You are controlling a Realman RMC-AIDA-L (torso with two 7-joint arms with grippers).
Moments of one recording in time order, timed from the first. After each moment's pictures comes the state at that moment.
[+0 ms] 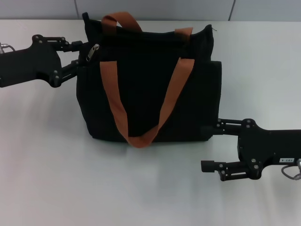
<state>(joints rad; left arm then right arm) -0.56 -1.95 0.61 0.53 1.89 1.47 -0.90 0.49 2.05 -0.82 -0.50 -1.93 -1.78 1.10</state>
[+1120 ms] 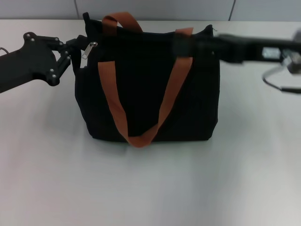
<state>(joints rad) -0.49 -2.01 0.58 0.57 1.77 1.51 -0.79 0.79 2.05 -0.56 -0.50 -1.90 -1.84 1.80</state>
